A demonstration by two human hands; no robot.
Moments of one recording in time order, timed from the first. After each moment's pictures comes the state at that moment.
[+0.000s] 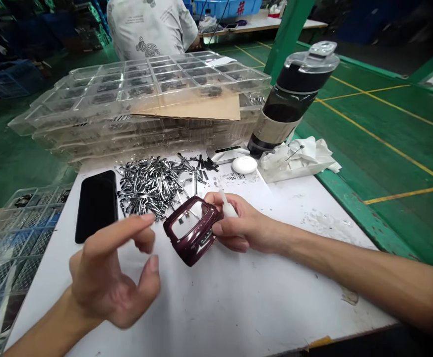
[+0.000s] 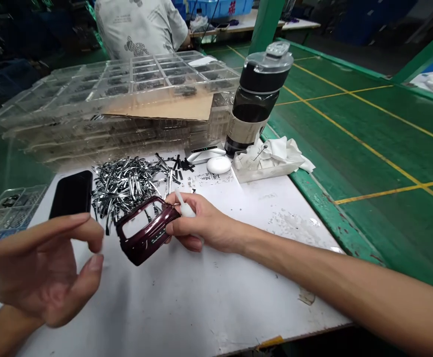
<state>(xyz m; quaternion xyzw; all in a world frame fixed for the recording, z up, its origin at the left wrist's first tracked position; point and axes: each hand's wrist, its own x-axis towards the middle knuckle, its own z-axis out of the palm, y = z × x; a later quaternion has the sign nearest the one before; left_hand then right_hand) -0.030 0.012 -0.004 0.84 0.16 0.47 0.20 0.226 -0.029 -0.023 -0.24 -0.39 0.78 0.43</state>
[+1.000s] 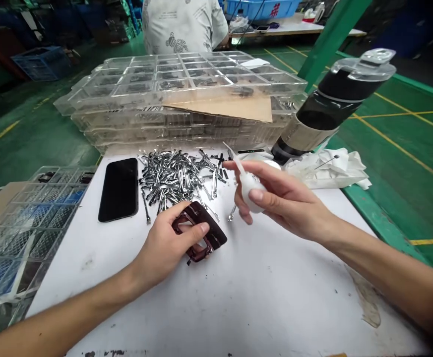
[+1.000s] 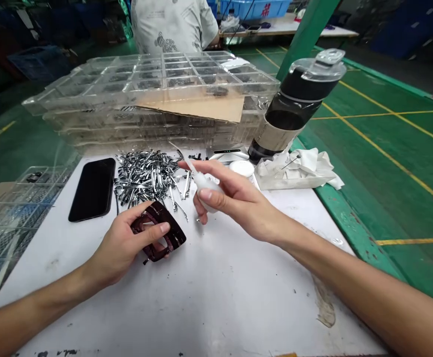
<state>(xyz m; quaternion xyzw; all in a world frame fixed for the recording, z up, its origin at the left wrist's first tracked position) 0.000 -0.005 -0.010 0.53 0.41 0.26 0.70 0.246 -0.016 0.010 -0.35 -0.57 0.58 0.47</state>
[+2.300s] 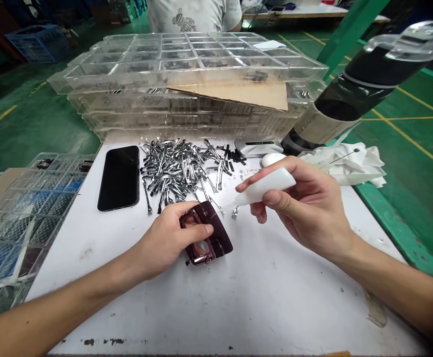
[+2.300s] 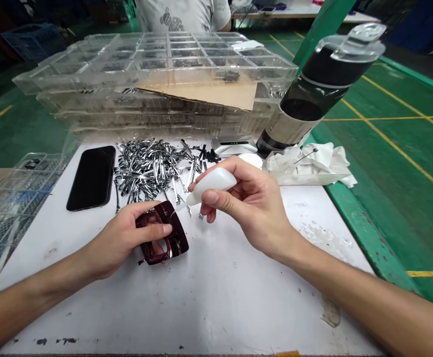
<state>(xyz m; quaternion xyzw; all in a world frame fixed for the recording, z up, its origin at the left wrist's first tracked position) -0.002 0.001 -0.003 0.50 0.39 0.18 0.75 0.228 -0.033 0.009 -0.38 -0.52 0.51 0.57</state>
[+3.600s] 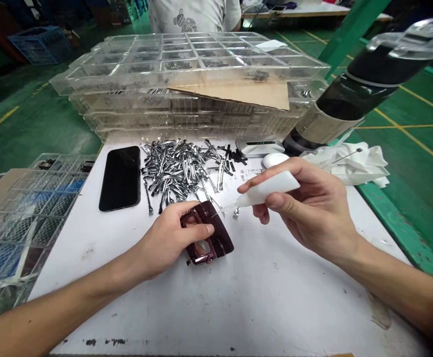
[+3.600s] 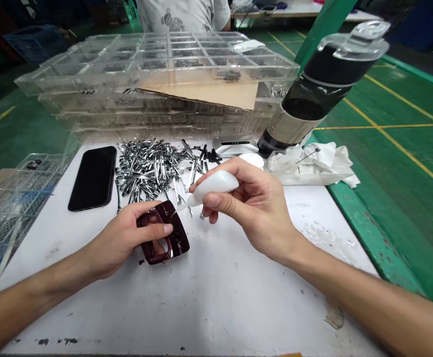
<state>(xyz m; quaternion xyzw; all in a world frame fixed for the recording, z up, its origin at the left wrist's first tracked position) -0.004 0.002 -0.002 0.49 0.40 0.17 0.75 0.228 -0.032 0.007 -0.37 -0.54 0.49 0.58</state>
